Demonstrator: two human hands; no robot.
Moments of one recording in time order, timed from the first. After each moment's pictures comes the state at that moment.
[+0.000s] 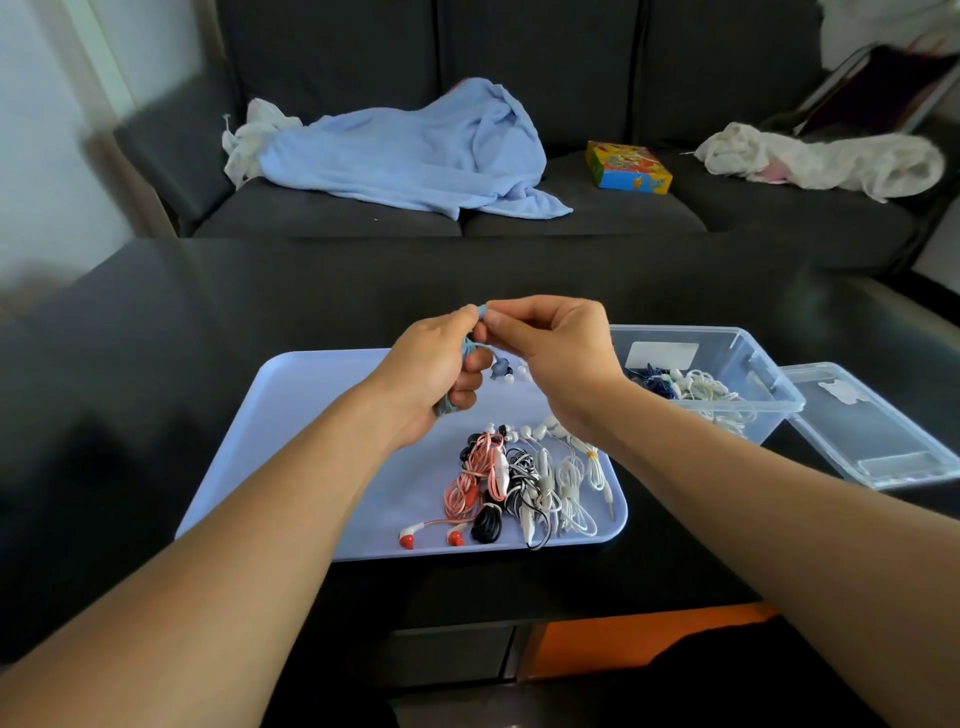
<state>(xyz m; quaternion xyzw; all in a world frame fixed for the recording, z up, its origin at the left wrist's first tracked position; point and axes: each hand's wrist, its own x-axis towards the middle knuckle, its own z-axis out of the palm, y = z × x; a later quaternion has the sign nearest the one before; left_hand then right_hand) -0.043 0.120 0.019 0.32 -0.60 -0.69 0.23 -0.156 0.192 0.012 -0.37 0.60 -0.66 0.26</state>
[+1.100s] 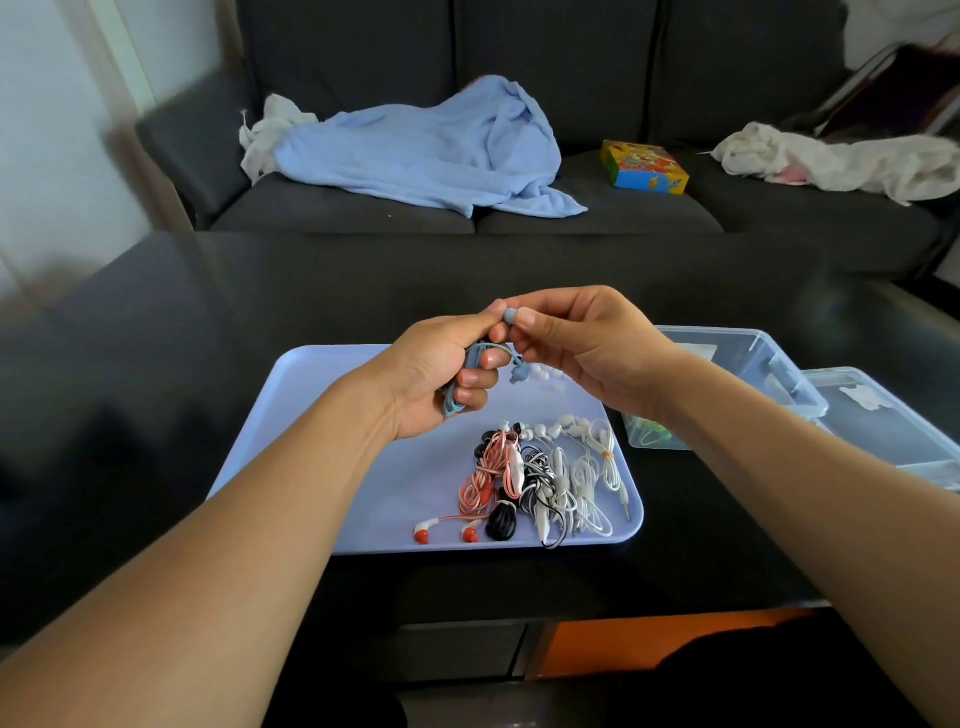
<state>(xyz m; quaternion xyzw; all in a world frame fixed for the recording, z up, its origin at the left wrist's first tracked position) -0.030 0.112 0.025 0.27 -0.55 -0.78 0.16 -0.186 0.199 0.024 -0.48 0.50 -0.58 0.42</state>
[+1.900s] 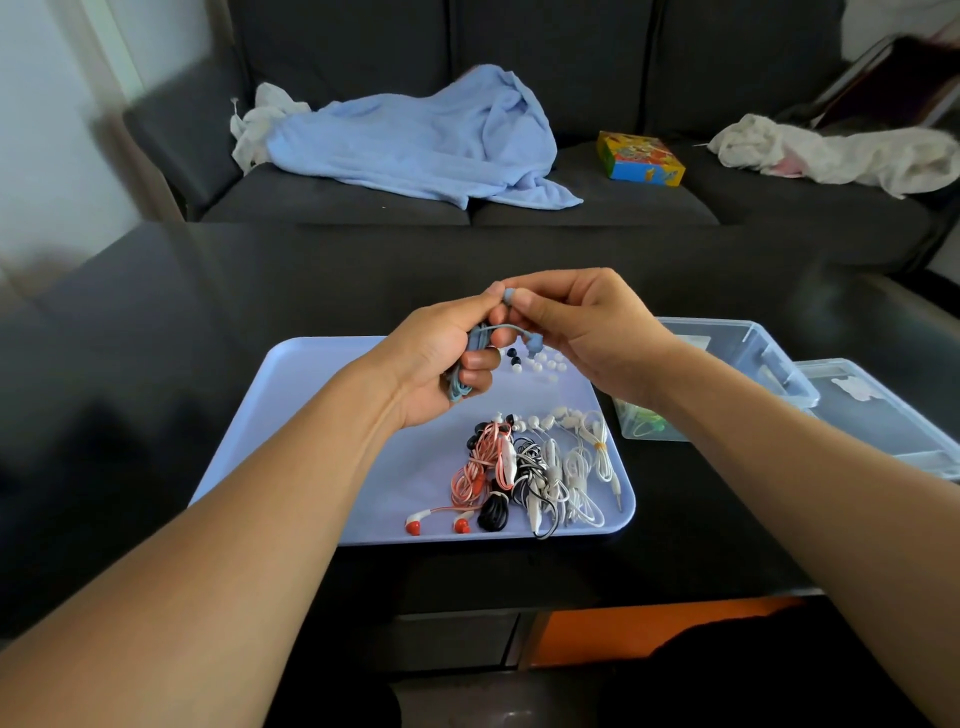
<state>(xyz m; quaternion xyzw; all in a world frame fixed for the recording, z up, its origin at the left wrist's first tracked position) -0.040 0.116 0.026 0.26 -0.53 -0.79 0.19 -0.186 0.199 0.025 -0.50 0.53 -0.58 0.35</state>
